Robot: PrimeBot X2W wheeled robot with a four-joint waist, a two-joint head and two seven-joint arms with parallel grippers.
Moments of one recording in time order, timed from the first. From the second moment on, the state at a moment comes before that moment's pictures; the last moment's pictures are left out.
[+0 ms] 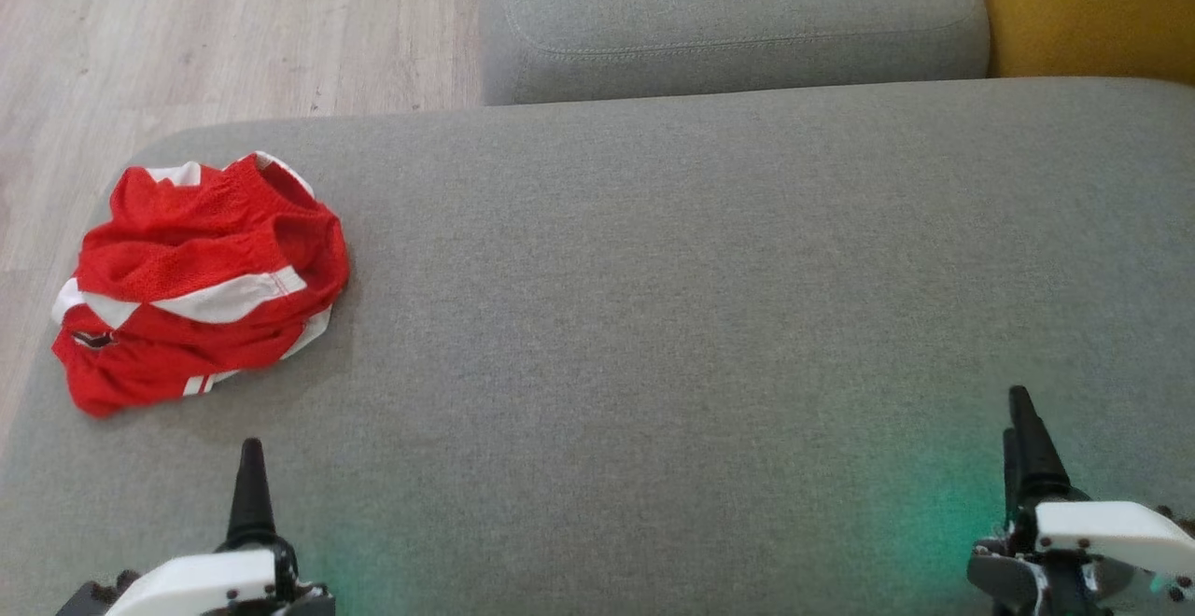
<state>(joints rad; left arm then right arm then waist) 0.02 0.04 0.03 0.32 -1.43 -0.11 0.05 0.01 -0.04 -0.09 0.35 1.42 0.12 0.06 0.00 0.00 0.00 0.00</state>
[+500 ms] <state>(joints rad) 0.01 0.04 -0.03 0.28 -1.19 -0.07 0.01 0.01 -0.04 -0.04 0.33 1.18 0.12 0.02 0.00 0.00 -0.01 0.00</state>
